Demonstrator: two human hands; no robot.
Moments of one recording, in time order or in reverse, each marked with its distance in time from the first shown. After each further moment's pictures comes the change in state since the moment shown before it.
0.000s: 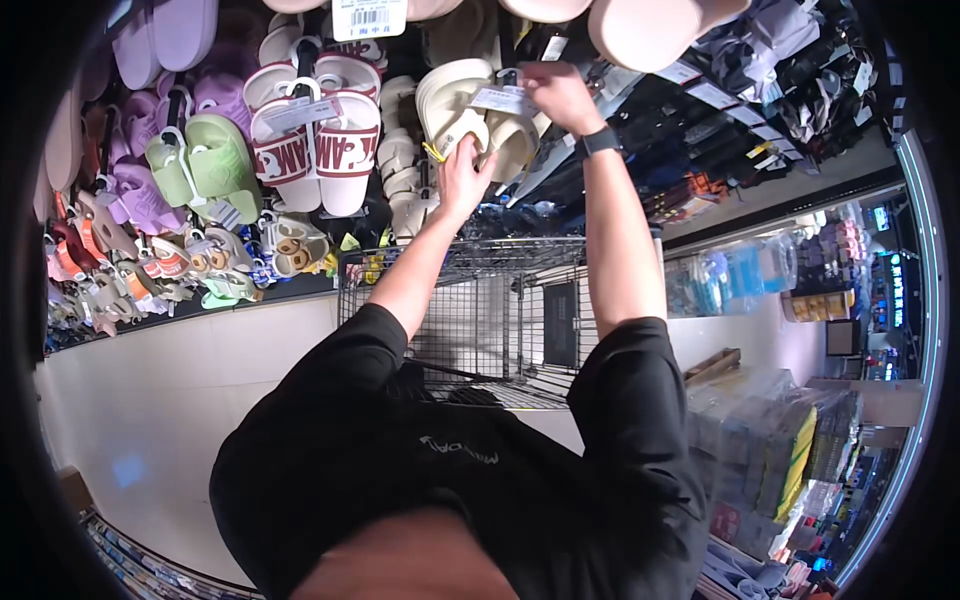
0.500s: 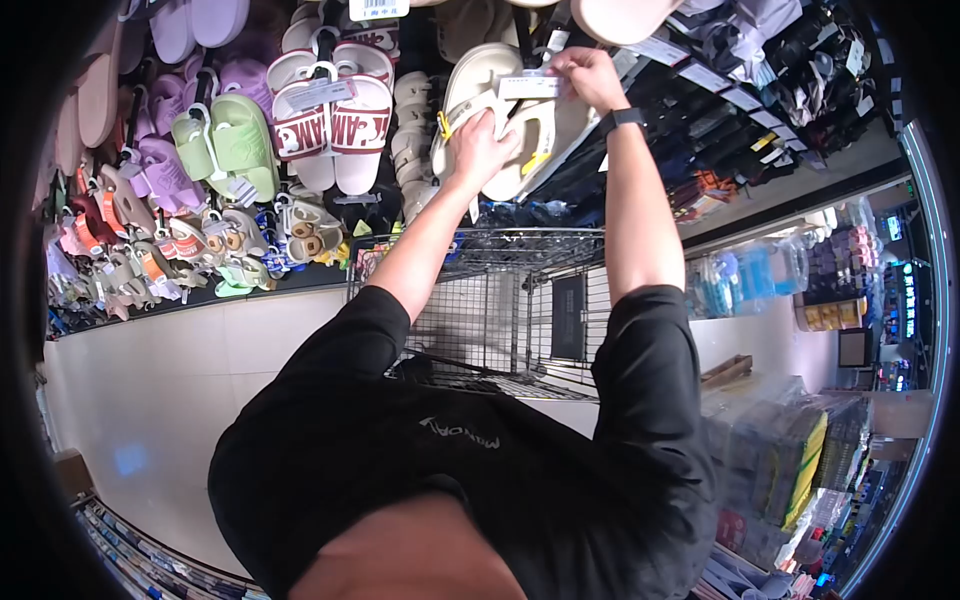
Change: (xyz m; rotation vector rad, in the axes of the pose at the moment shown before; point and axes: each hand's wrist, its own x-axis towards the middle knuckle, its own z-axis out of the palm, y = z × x) left_hand 0.020 0.060 -0.029 0.010 0.115 0.227; right_hand -0.012 0.028 -0.029 0.486 0.003 0.322
